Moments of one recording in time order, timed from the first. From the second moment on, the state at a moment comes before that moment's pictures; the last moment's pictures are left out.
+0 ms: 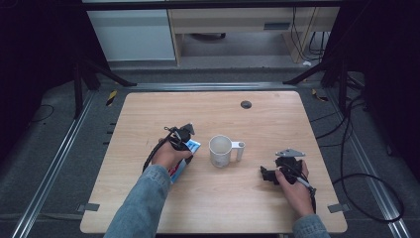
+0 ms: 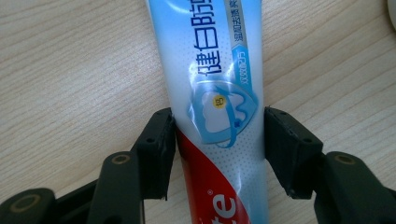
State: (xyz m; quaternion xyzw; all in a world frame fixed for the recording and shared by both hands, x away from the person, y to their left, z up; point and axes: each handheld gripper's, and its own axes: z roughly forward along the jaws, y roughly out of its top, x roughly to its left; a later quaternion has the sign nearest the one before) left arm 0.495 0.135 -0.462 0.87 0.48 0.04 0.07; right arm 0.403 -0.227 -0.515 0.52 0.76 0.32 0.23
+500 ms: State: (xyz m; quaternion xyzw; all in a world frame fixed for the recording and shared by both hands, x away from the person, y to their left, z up) left arm 0.490 0.134 -0.462 0.88 0.47 0.05 0.08; right arm 0.403 -0.227 -0.515 0.52 0.75 0.32 0.23
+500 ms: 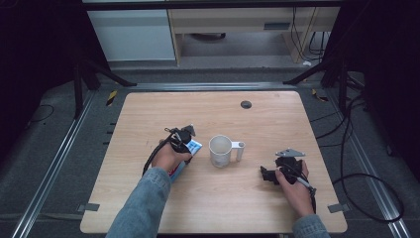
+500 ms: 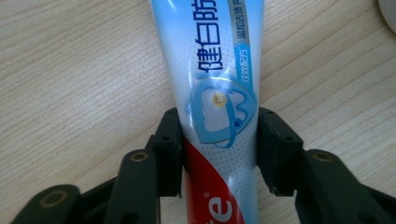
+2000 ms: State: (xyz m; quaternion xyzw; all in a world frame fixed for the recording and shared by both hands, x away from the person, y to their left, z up) left arm 0.424 0.144 -0.381 0.78 0.46 0.22 0.35; right arm 0.404 -0.227 -0.515 0.52 0.76 0.32 0.23
